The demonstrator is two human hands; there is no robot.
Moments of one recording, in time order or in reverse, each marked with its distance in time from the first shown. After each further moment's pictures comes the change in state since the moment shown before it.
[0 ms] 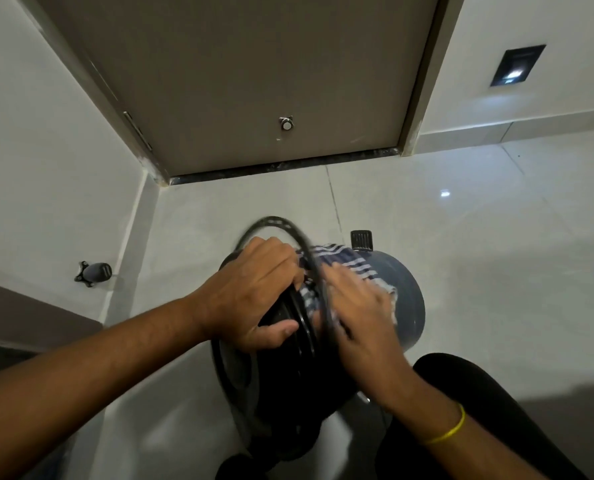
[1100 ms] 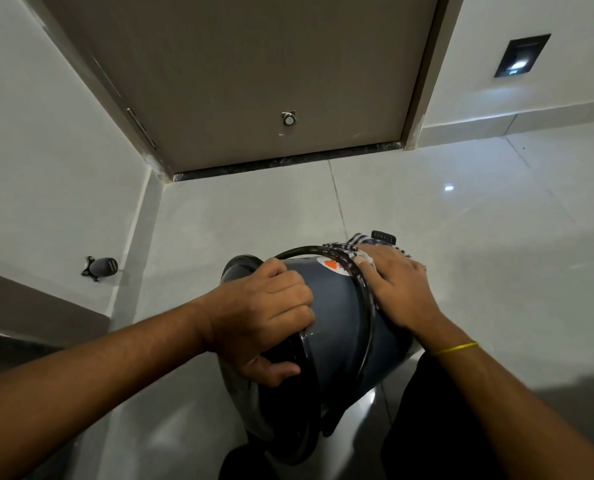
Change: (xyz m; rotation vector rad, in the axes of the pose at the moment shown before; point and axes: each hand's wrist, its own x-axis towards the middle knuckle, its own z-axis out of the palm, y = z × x) left_hand -0.011 0.021 0.002 0.087 -0.031 0.314; right_hand 0.033 0.060 -0.021 -0.061 0.074 0.278
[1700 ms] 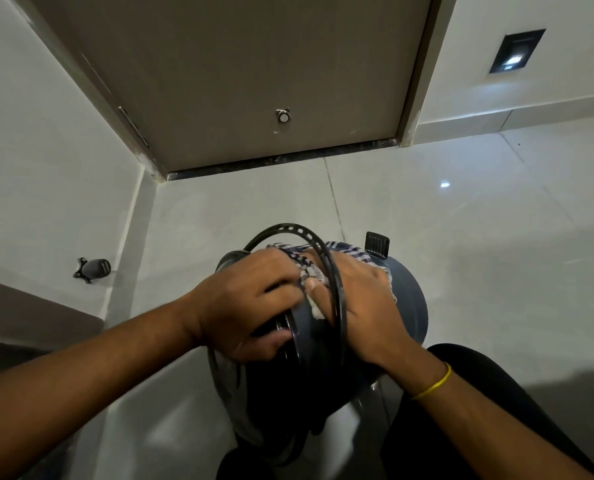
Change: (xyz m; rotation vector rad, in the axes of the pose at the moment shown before) left_hand 0.002 -0.009 -0.007 -0.064 0.106 -0.112; right_hand -0.031 -0.060 0.008 0.093 -0.057 -0.200
